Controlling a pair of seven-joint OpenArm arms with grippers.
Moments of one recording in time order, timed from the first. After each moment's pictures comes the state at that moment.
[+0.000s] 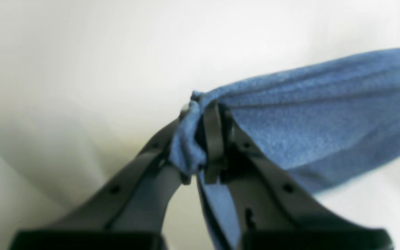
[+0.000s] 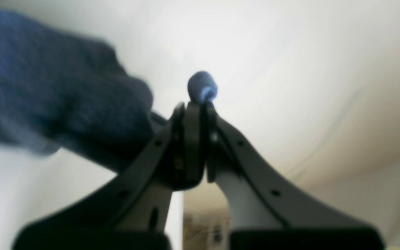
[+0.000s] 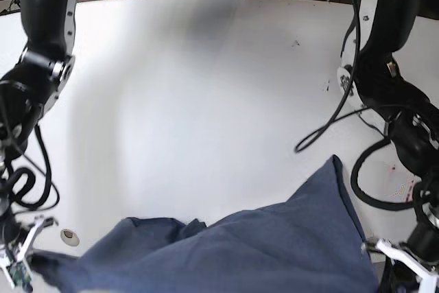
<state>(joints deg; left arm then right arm) -49.0 -9.1 -20.8 106.6 -25.0 -33.1 69.2 46.4 26.4 11.3 111.7 6.4 41.3 -68.9</state>
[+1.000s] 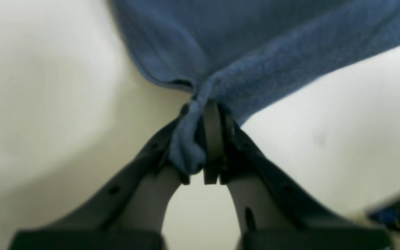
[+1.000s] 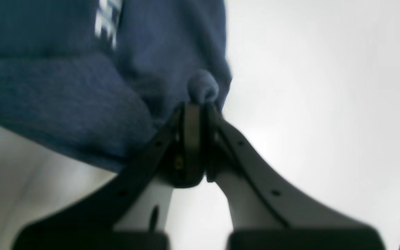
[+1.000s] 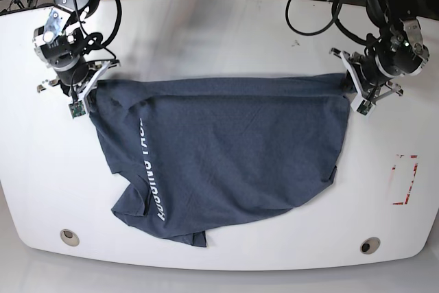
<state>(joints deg) 9.0 -13.5 -22.6 110.4 -25.1 -41.8 73.2 -9.1 5.1 31.5 113.0 5.1 41.4 -57.1</state>
